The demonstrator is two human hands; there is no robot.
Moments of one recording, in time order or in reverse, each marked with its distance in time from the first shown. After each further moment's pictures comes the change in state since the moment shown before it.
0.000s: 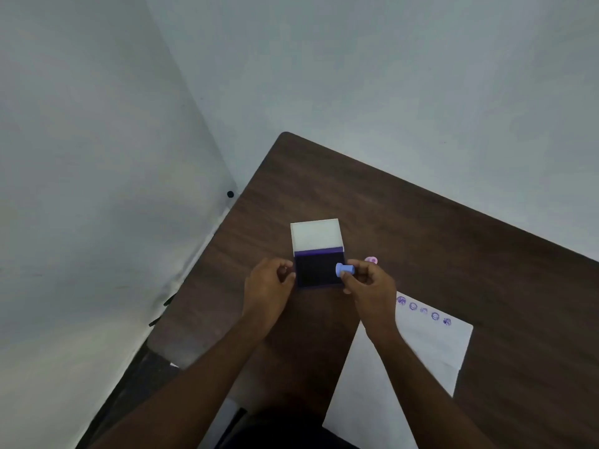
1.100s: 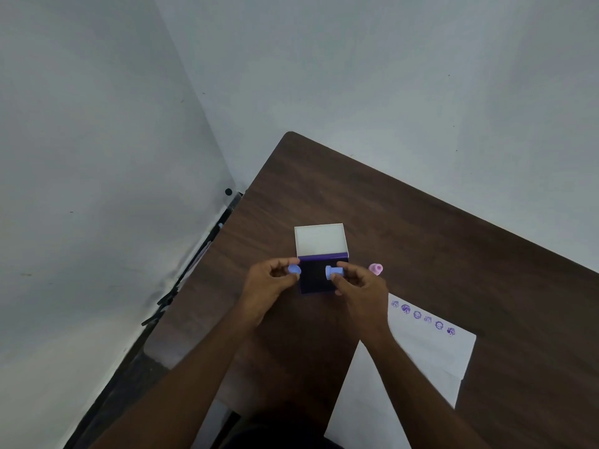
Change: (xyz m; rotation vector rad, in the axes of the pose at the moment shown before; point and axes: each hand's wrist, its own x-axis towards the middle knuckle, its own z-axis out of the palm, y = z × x) left_hand 0.016 -0.003 -0.023 -0.745 -0.258 -0.137; right_hand 0.002 -0.015 0.026 -0.056 -0.056 0.031
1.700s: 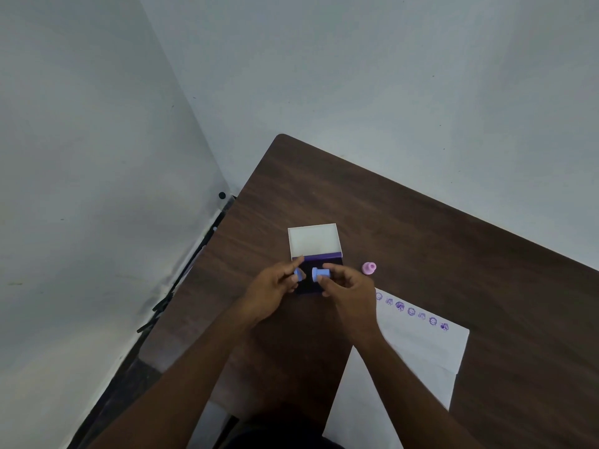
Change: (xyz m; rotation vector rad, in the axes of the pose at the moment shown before) left_hand 0.000 0.016 0.003 0.356 -0.264 0.042; right_hand -0.011 -0.013 0.005 0.080 -0.044 0.021
